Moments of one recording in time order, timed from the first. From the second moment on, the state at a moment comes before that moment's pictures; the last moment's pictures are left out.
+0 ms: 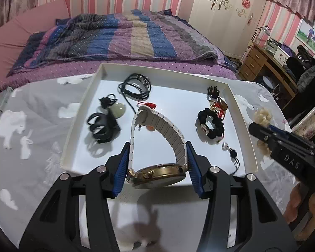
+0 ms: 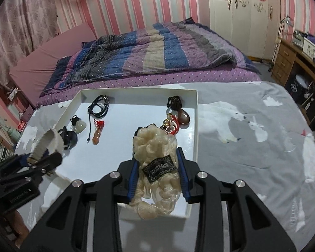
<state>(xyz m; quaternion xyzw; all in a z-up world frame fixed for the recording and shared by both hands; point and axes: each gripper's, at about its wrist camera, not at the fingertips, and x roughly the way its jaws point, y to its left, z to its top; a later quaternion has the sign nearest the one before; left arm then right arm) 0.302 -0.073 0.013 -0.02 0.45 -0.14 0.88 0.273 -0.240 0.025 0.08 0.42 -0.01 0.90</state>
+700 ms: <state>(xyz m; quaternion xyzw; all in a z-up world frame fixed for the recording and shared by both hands) 0.322 -0.088 -0.042 0.02 0.47 -0.12 0.87 0.299 -0.231 -0.044 0.07 0.46 -0.02 0.89</state>
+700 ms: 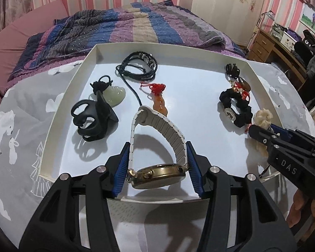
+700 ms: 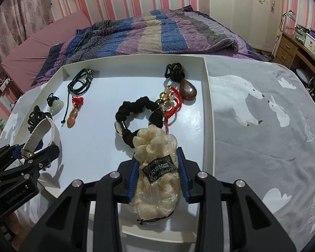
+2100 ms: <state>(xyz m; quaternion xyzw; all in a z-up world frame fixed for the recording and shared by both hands) 0.305 -0.066 0.000 0.03 0.41 -0.08 0.91 0.288 -0.228 -0.017 0.05 0.42 -0.02 0.90</state>
